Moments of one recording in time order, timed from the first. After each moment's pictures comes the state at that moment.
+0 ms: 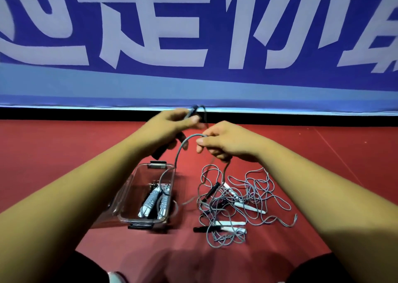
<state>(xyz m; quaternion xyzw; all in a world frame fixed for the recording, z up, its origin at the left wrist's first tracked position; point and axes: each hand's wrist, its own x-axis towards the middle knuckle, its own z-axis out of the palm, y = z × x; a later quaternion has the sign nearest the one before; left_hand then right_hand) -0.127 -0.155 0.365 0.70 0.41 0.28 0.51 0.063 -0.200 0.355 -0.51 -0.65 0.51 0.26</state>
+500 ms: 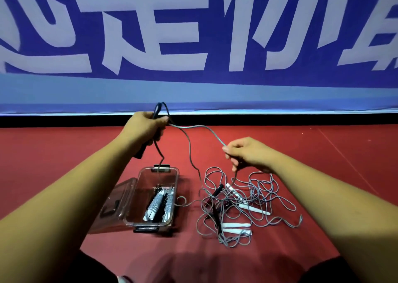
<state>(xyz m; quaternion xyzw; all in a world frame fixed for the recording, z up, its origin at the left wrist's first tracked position) -0.163 -0.120 0.356 0.63 0.59 0.34 0.38 0.113 -0.191 0.297 -0.58 -0.56 0.52 0.30</state>
